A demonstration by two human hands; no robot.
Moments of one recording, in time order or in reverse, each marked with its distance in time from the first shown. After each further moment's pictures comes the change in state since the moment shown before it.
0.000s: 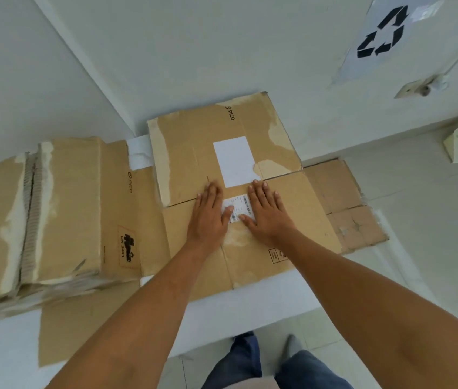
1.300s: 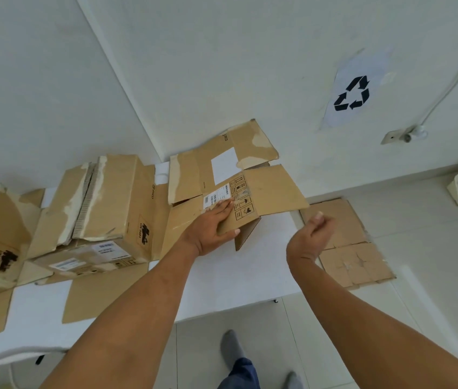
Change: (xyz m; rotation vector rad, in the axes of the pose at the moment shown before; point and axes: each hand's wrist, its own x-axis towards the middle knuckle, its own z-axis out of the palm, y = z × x) left_hand -0.090 0.073 -0.094 -0.161 -0.081 0.173; right_hand -0.152 -0.006 -0.066 1.173 1.205 0.495
